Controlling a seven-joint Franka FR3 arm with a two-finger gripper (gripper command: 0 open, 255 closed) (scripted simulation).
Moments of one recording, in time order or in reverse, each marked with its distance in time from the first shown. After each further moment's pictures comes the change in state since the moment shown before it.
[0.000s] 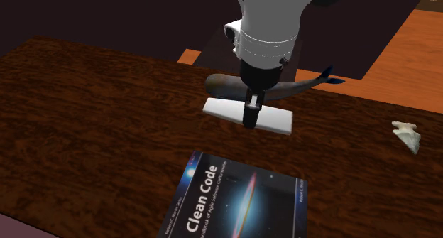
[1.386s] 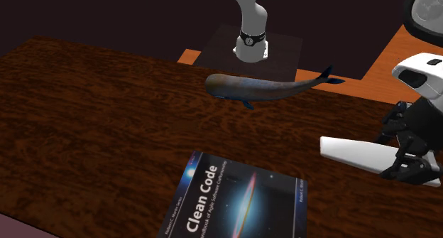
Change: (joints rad) arm 0.398 0.488 0.078 0.719 -0.168 -0.260 0.431
